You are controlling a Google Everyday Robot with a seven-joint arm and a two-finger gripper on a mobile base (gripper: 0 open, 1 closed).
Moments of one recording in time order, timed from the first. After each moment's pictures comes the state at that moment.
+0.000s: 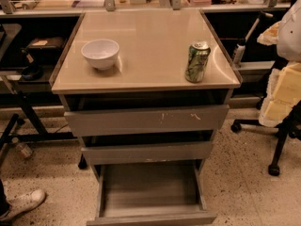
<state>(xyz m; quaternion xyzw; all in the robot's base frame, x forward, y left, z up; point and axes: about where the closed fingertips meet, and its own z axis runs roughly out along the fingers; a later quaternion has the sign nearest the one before) 0.438 -0.217 0.976 -0.60 0.78 -0.03 0.16</state>
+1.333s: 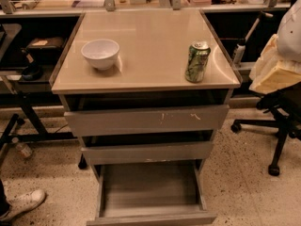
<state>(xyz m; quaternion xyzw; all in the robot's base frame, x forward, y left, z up) 0.438 -0.217 0.976 -0.60 0.78 -0.03 0.16</state>
